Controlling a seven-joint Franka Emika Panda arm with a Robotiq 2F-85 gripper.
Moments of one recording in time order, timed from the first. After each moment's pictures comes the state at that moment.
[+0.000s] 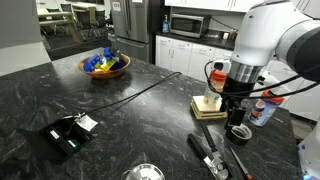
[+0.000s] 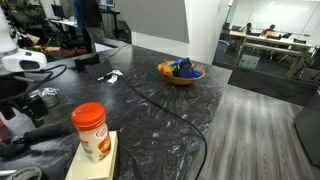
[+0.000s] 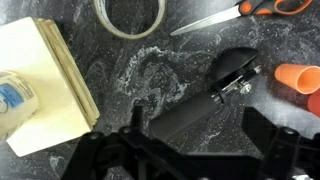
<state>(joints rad) 0.27 -0.45 0.15 -2.51 0.14 2.07 -0.05</state>
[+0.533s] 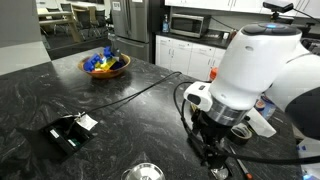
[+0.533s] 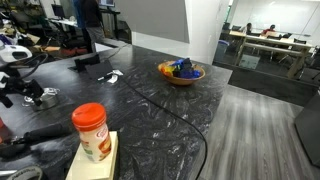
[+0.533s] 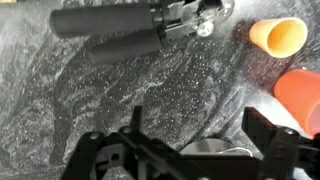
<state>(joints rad) 0.35 -0.16 0.33 -2.33 0.00 2.29 -0.05</state>
